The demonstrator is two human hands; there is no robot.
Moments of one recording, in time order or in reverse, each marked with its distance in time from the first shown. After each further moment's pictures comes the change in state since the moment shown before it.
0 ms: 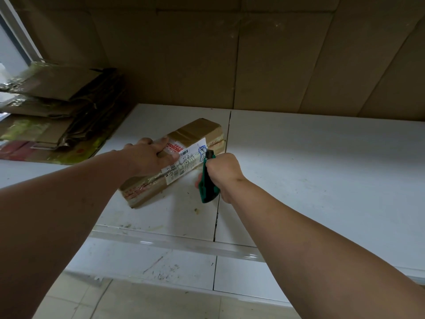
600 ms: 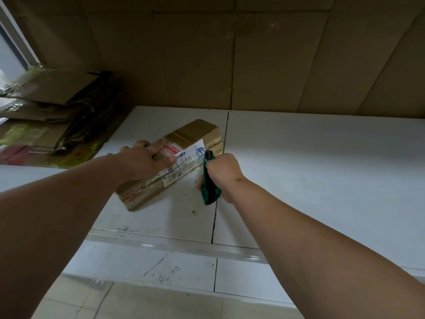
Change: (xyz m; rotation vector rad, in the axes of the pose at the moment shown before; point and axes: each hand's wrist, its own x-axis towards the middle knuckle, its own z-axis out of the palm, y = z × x) left_hand -0.004 0.000 0.000 -0.006 -0.005 -0.011; right_hand 0.009 0.004 -0.011 0.009 -0.036 -0.009
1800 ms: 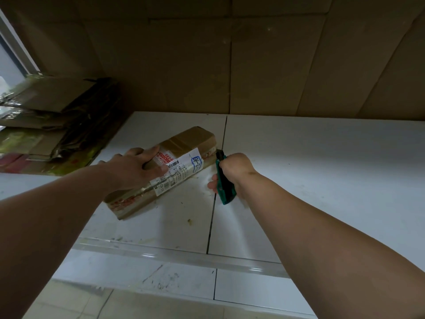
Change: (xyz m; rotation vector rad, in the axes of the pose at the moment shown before) left_hand 0.002 -0.013 -0.001 0.037 -0.018 0.030; right_hand 0.026 -0.010 -0.029 0.088 0.025 0.182
